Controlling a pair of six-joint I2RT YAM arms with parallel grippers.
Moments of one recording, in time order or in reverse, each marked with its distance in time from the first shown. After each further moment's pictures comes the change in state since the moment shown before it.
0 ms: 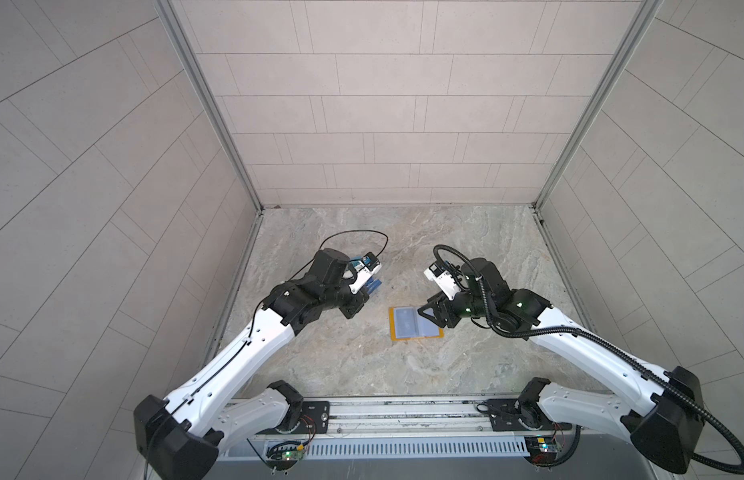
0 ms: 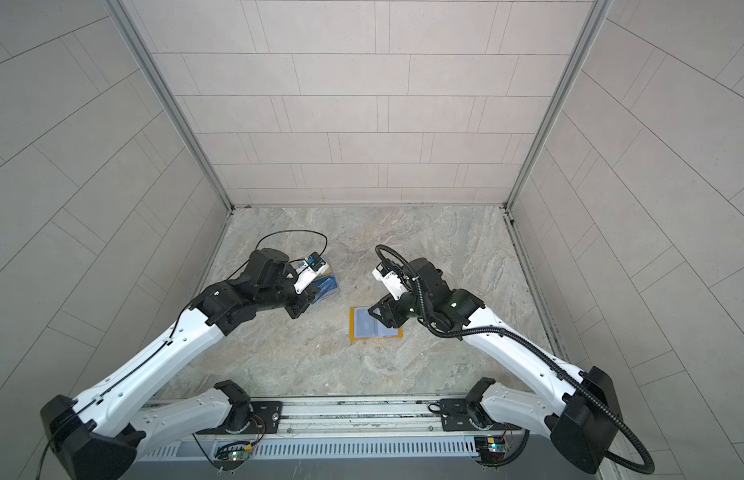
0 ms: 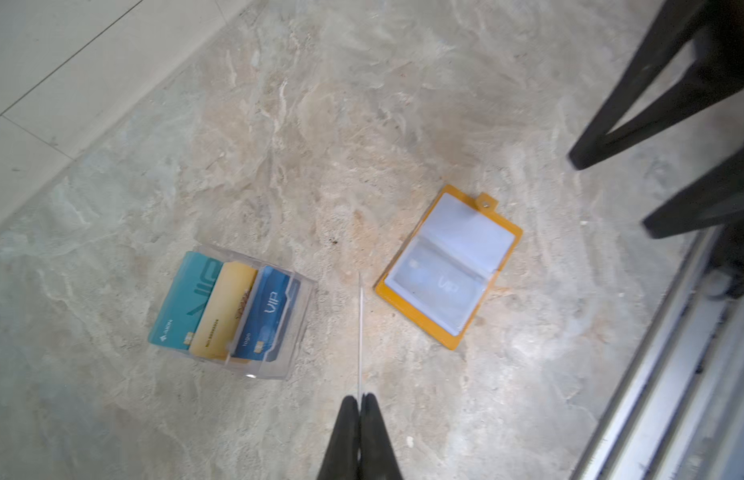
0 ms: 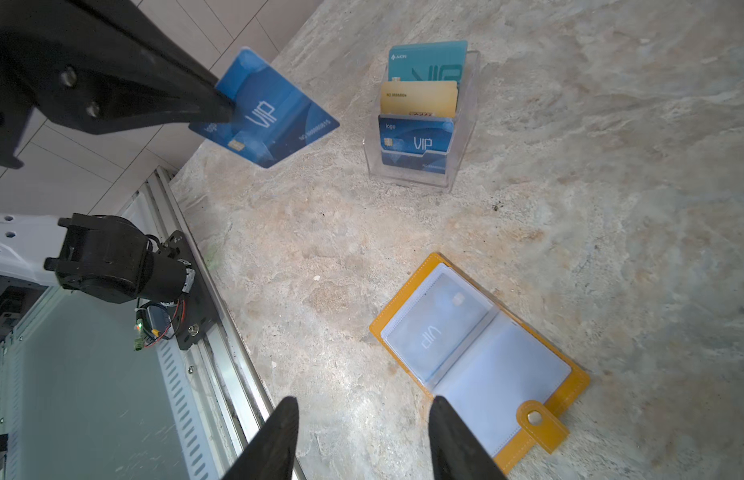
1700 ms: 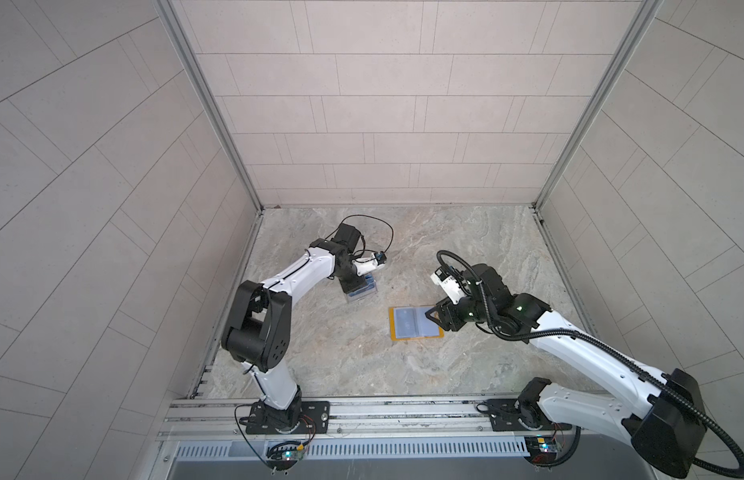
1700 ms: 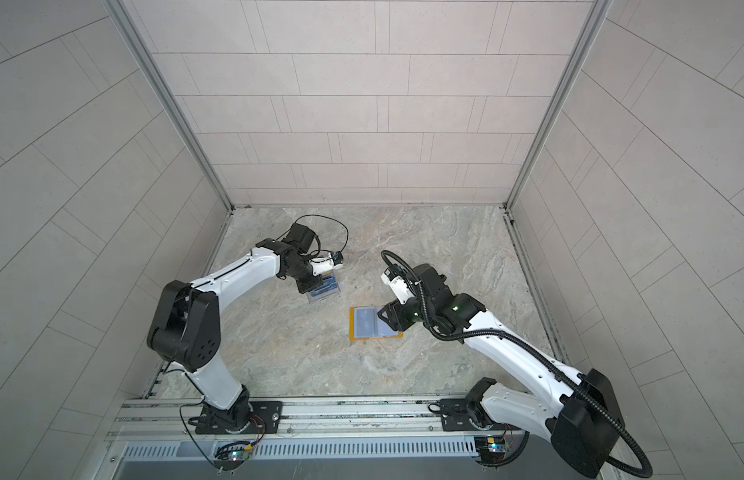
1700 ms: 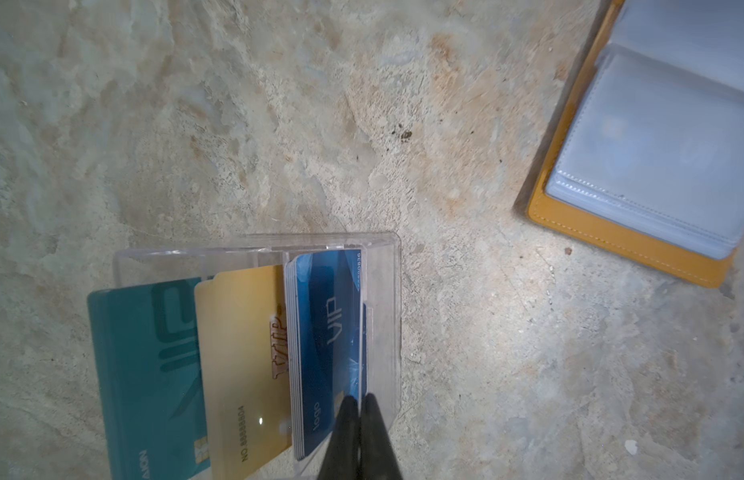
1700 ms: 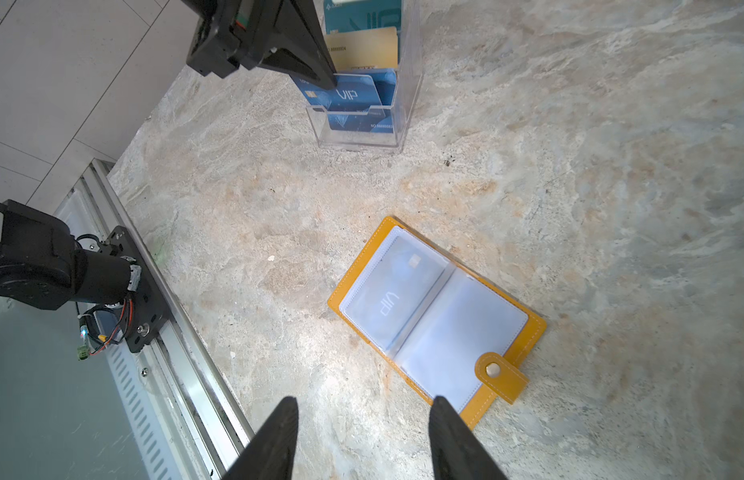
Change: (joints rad) left arm 0.227 0.641 0.241 -0.043 0.076 0.516; right arm -0.032 -0.018 -0.070 -0.017 0.061 0.006
